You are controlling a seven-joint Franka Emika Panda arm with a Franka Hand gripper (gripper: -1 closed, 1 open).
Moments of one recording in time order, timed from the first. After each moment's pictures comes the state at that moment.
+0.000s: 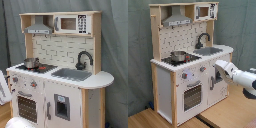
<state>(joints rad) -0.28 -1.50 1.42 -2.61 0.00 2.78 0.02</state>
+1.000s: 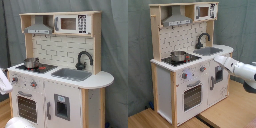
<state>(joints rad) -0.28 -1.50 1.31 -2.58 -0.05 2.75 -0.36</state>
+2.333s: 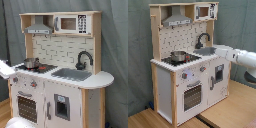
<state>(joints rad) -0.29 -1.49 1.15 -2.58 -0.05 2.75 -0.88</state>
